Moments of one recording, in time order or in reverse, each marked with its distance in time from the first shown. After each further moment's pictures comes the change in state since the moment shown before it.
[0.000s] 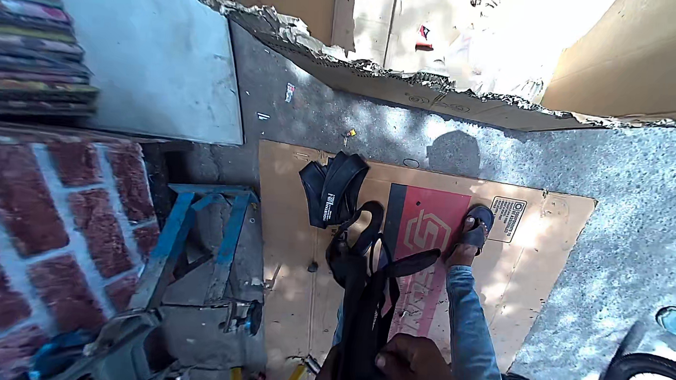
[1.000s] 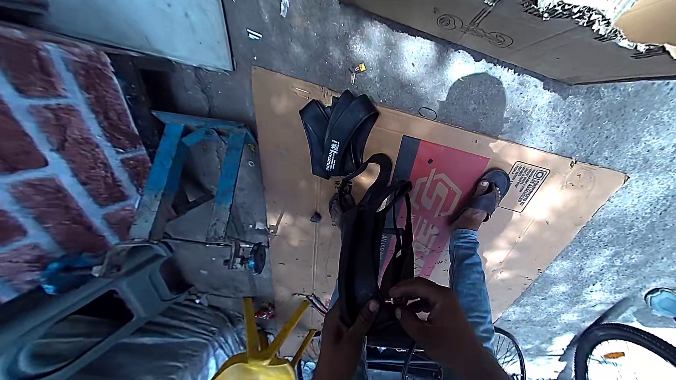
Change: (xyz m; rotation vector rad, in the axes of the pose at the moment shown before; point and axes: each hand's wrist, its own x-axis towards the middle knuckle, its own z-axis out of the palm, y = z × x) left_hand 0.019 -0.012 0.042 -0.177 0.198 0.156; right_hand 0.003 0.009 -0.022 0.020 0.050 -0.109
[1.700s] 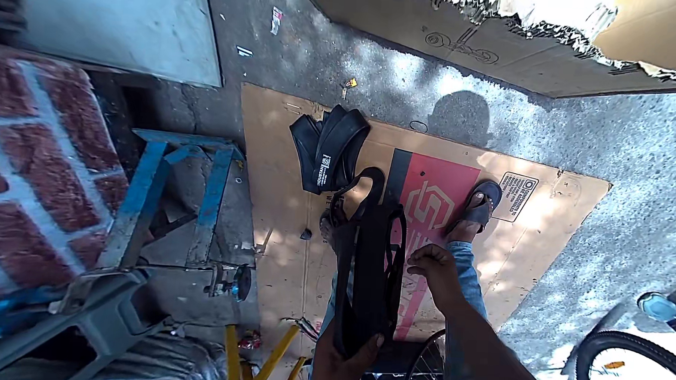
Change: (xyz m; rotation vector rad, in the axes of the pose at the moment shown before) left_hand 0.002 0.000 -0.005 0.172 -0.023 -0.042; right_hand 0.088 0.059 -0.037 0.255 0.429 0.191
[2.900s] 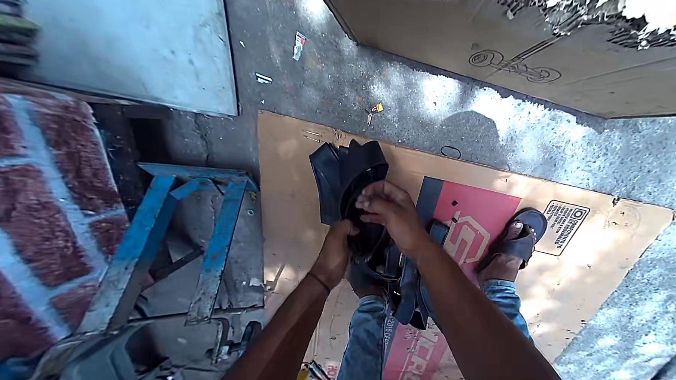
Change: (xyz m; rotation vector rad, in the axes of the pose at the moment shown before) left_hand 0.291 0.042 -0.031 -0.026 -0.081 0.025; right_hand 0.161 -0.087 0.164 0.134 -0.350 -0.250
